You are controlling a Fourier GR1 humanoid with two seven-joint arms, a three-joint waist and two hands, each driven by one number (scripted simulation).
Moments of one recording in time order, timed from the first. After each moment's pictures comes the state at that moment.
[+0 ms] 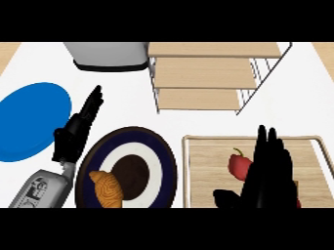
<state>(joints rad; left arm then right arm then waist) -0.22 0.30 -0.27 -1.39 0.12 0.21 -0.02 0.03 -0.01 0.56 -2.00 1.38 0.07 1.19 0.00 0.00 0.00</state>
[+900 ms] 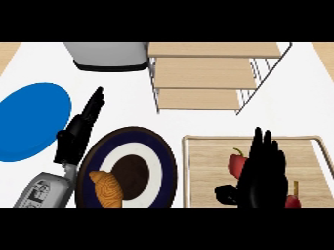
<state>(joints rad) -0.20 0.26 -0.25 -1.41 0.07 0.19 0.00 0.03 -0.01 0.51 -1.86 1.35 0.03 1.18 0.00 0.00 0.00</state>
